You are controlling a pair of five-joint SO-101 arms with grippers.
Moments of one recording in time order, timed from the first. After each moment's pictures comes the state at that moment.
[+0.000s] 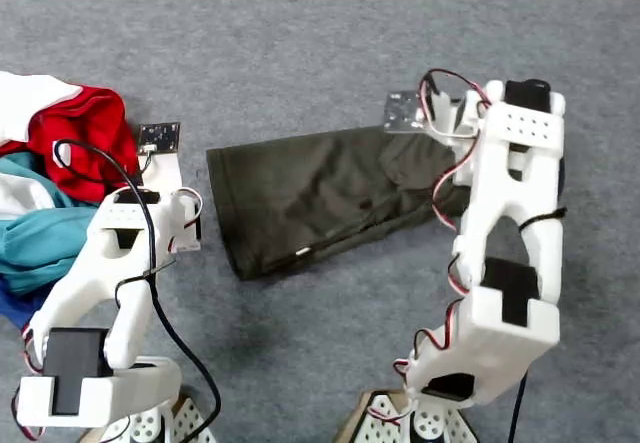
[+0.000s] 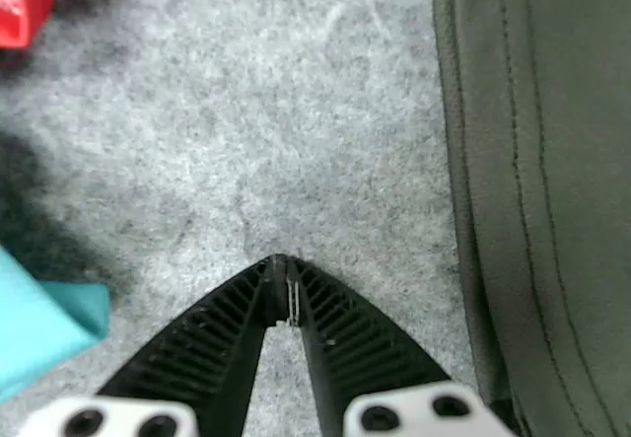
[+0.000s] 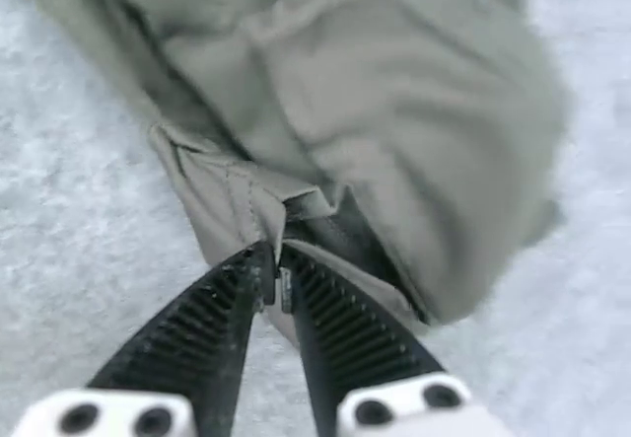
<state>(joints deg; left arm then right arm) -4.0 -10.5 49.9 42.1 -5.0 9.6 11.9 -3.1 78.5 82.0</state>
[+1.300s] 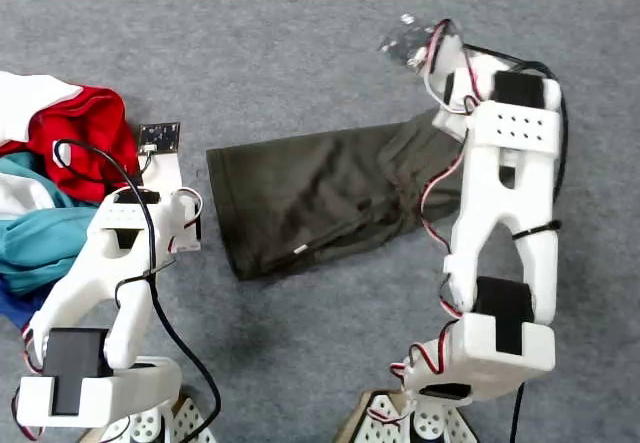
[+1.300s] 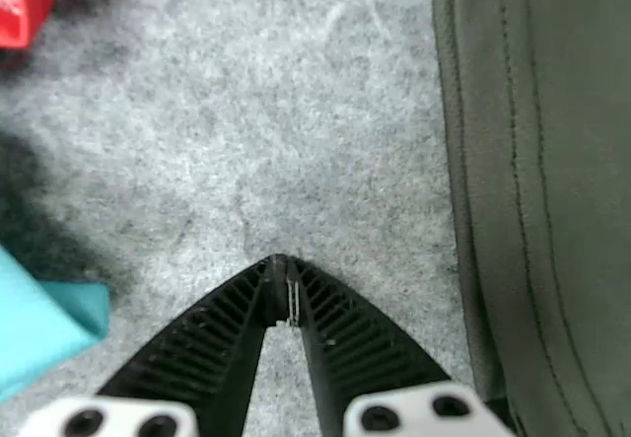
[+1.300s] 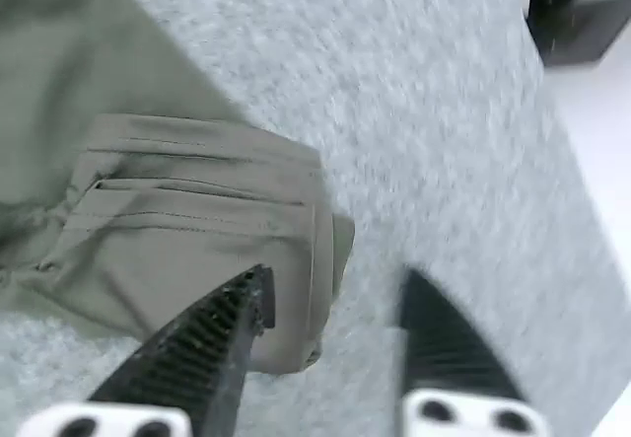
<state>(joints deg) -4.0 -10.5 49.9 42.1 -5.0 6.6 5.1 -6.0 68.0 53.9</state>
